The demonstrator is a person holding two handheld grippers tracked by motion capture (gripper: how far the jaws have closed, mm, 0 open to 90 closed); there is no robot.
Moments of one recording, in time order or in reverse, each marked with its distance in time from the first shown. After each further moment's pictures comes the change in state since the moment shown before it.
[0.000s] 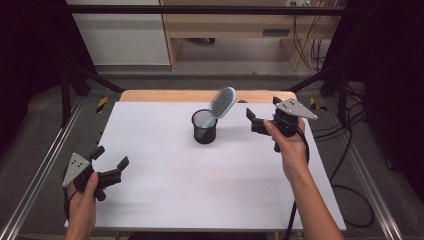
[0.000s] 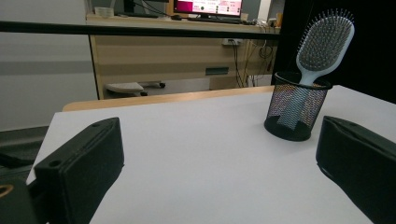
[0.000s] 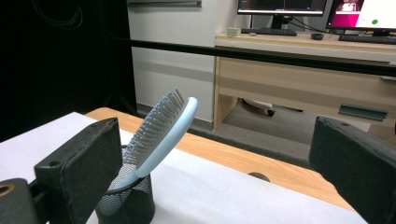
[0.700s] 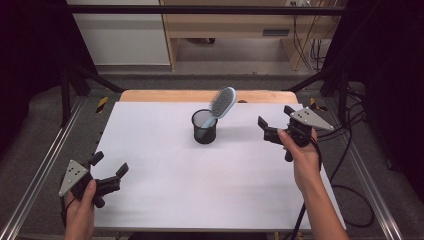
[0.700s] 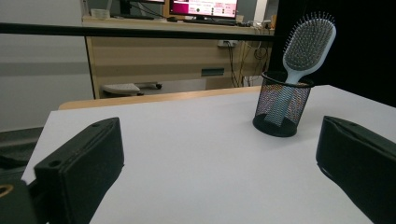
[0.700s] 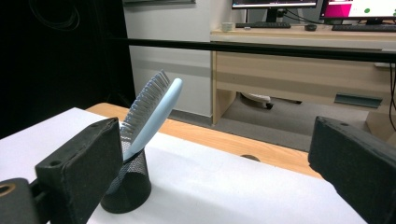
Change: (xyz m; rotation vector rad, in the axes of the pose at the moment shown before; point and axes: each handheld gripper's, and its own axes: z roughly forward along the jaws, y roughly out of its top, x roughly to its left) left arm -0.014 -0.001 -0.018 -0.007 -0.021 0.006; right arm -0.018 -0.016 -0.033 0.007 -0.005 0.045
